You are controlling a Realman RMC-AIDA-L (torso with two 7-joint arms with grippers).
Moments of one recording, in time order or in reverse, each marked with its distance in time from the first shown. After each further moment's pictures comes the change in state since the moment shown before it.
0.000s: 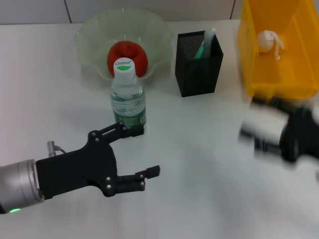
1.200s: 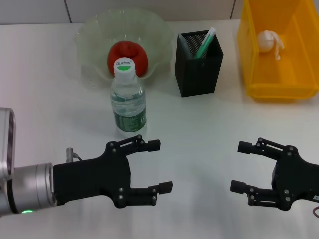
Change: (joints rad) left arm -0.141 0.006 0.003 -0.166 0.063 0.045 -0.028; right arm -0.014 0.059 0.191 -0.017 -0.348 -0.073 -0.020
